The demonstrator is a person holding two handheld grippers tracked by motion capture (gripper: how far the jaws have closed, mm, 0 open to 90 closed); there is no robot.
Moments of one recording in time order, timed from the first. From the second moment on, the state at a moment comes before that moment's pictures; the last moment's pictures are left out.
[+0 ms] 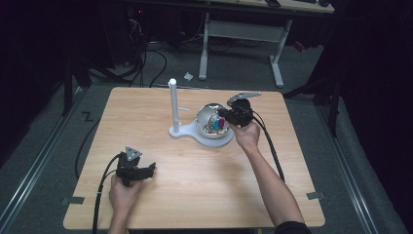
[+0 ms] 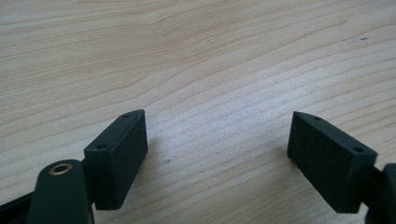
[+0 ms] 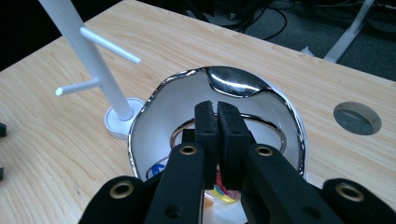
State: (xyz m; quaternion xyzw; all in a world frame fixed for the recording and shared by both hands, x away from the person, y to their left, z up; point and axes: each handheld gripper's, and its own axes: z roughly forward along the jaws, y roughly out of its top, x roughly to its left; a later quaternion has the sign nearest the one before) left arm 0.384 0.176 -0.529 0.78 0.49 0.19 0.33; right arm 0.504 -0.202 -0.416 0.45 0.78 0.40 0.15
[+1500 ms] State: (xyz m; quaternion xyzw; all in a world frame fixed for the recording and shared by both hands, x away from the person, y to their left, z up) left arm 0.384 0.176 -0.529 0.78 0.49 0.19 0.33; right arm 0.492 -0.215 -0.424 0.46 0.77 0.41 0.16
